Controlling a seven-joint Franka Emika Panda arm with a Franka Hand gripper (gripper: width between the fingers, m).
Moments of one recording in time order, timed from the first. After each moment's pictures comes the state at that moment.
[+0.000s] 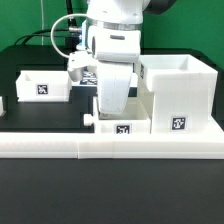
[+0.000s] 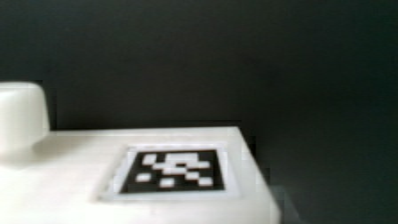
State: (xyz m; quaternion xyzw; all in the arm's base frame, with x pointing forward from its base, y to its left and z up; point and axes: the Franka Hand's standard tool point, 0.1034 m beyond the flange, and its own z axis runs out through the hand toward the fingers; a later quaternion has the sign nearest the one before) arm 0.550 -0.020 0.011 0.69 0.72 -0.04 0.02
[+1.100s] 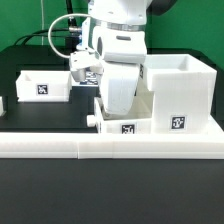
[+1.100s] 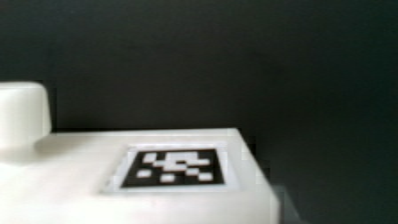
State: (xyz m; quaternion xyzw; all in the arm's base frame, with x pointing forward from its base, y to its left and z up) arm 0.549 -0.018 0.011 0.67 0.74 -0.04 0.03
